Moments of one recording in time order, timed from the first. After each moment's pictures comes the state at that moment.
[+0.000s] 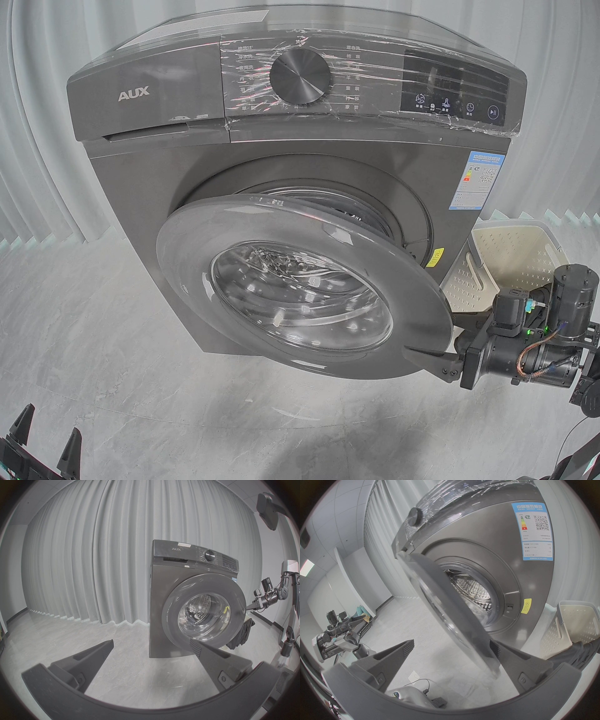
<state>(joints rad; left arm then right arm) 0.00 0.02 -0.02 0.00 -0.01 -0.03 0.56 1.47 -0.38 -0.80 0.19 0.10</state>
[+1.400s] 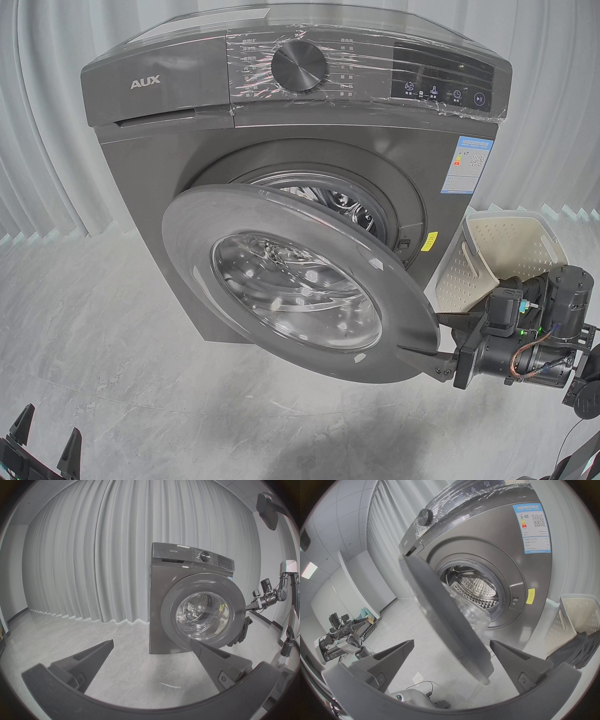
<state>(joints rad) 0.00 0.02 -0.02 0.00 -0.01 -0.03 0.56 1.51 -0.37 -0.88 0.22 0.13</state>
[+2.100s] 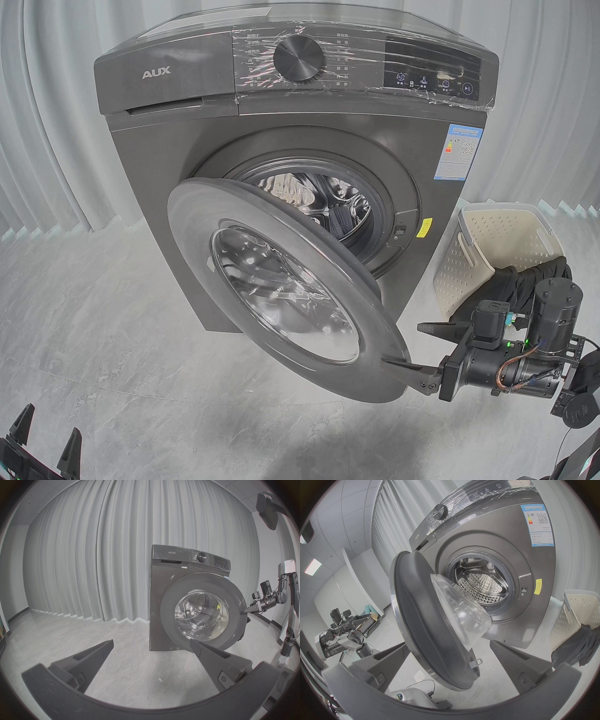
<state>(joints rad) 0.00 0.02 -0.02 0.00 -0.01 -0.03 0.62 1.58 -0.34 -0.98 0.20 0.12</state>
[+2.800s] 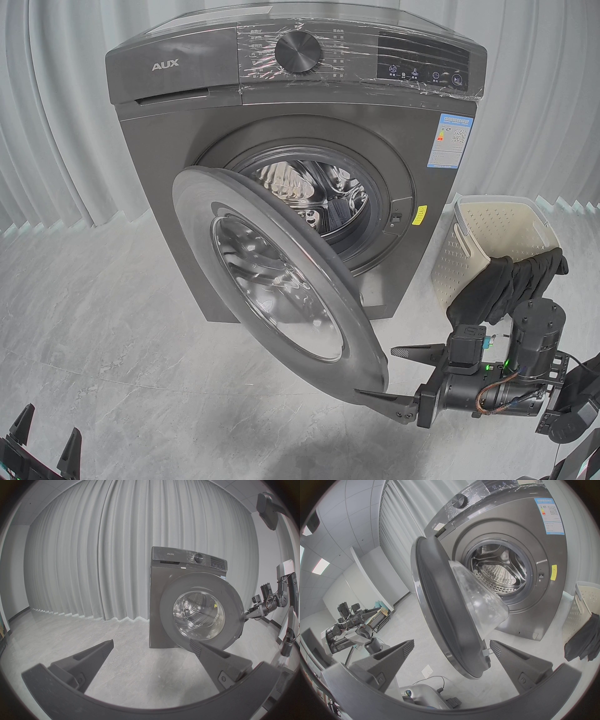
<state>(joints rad) 0.00 0.02 -0.02 0.00 -0.01 -0.03 0.72 1.66 -0.31 -1.06 0.21 0.15</state>
